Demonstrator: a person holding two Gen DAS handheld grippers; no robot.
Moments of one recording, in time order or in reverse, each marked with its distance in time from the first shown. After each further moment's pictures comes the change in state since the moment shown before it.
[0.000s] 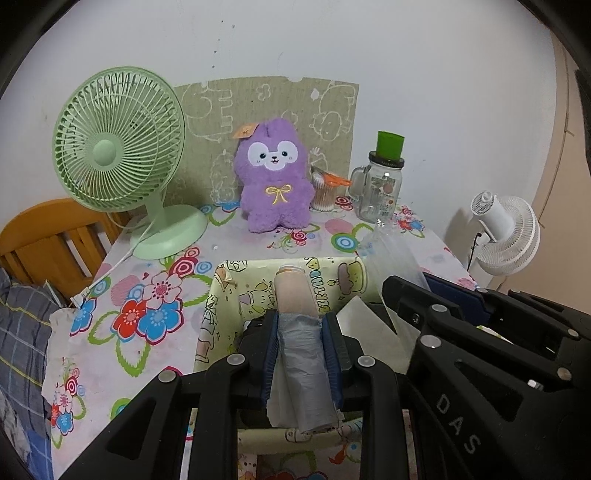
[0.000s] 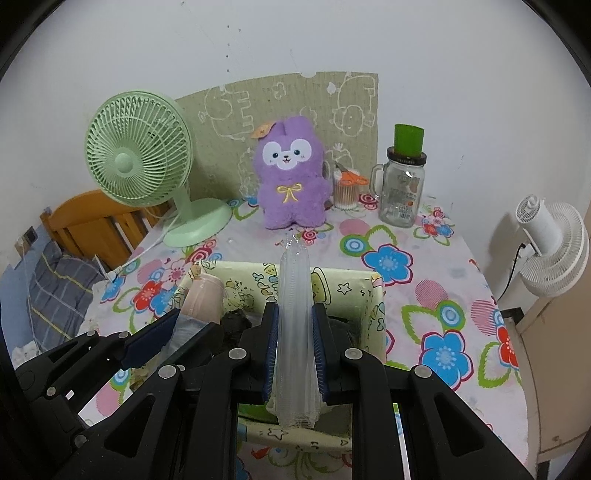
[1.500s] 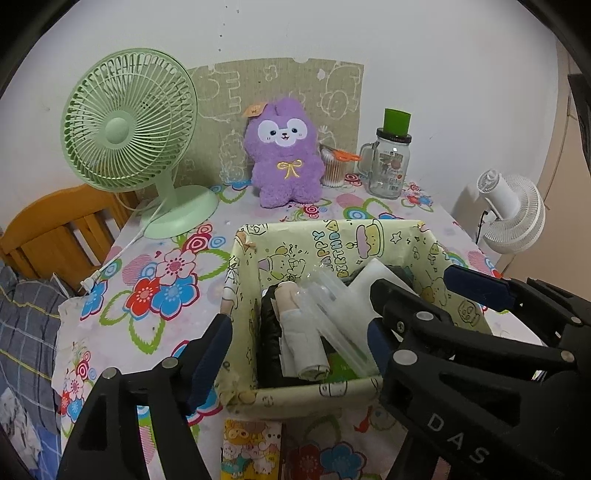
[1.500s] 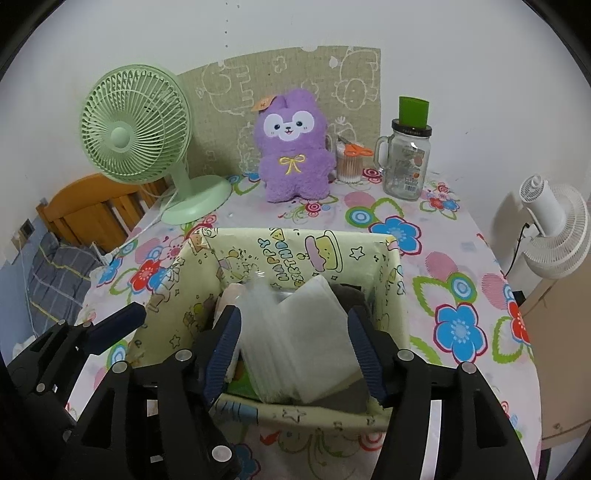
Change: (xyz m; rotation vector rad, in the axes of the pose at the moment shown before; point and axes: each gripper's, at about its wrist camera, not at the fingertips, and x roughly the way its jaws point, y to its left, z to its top) left arm -0.009 0.013 -0.022 0.027 0.056 0.026; right arm 0.009 0.009 -0.020 0.017 0.066 -0.003
